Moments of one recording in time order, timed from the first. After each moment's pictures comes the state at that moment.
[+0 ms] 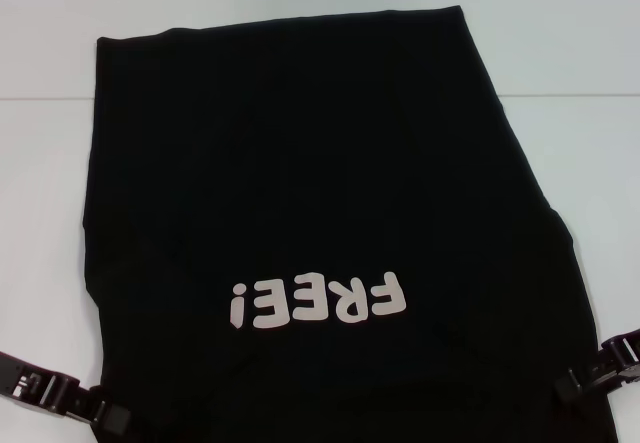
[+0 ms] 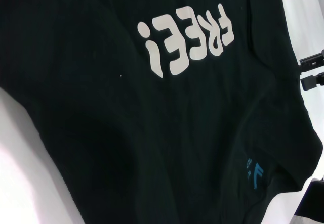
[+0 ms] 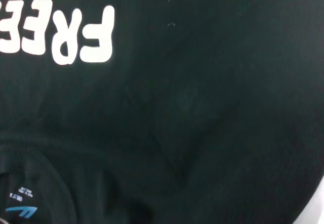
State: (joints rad) left arm -0.63 -1.88 0.54 0.55 2.64 1.85 -2.15; right arm 0.73 1.98 -0.75 -0.71 -2.75 -1.66 2.45
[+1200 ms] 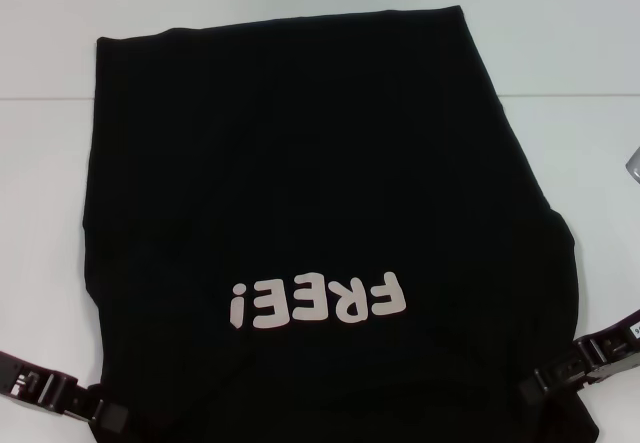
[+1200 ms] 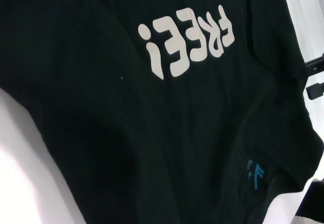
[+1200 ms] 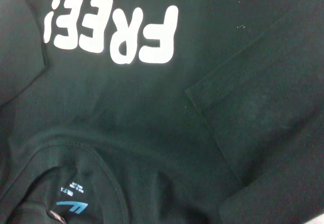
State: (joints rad) left arm -0.63 -1.87 0.53 0.55 2.64 1.85 -2.14; right arm 0.76 1.99 -0.75 -0.67 -2.69 -1.68 2.43
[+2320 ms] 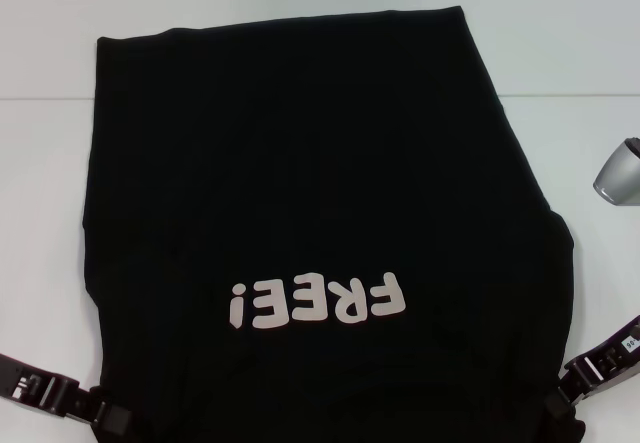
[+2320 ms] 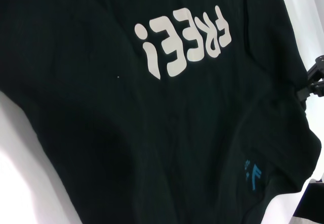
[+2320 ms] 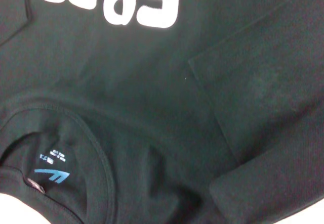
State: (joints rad) left arm -0.63 -1.88 0.53 0.55 2.63 1.85 -2.13; right arm 0.79 2.00 -0.88 -0.67 -2.71 -1.67 2.44
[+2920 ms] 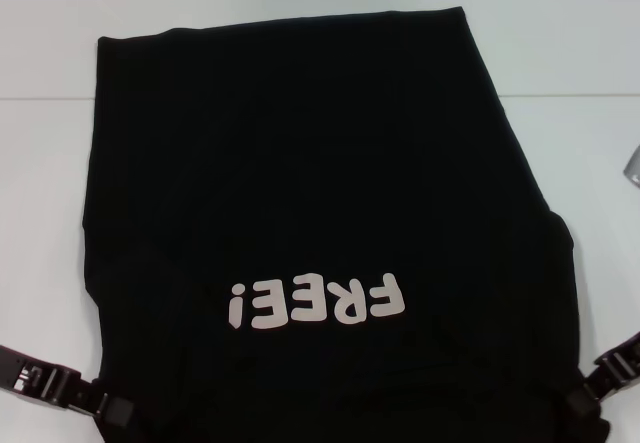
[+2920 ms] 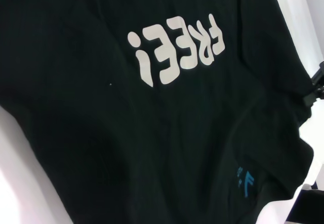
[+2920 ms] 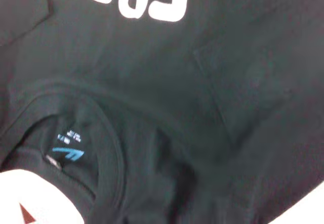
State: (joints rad) left arm -0.63 -1.87 0.53 0.54 2.62 1.86 -2.15; right arm 0.79 1.96 -0.84 -0.69 -2.70 -1.76 2.39
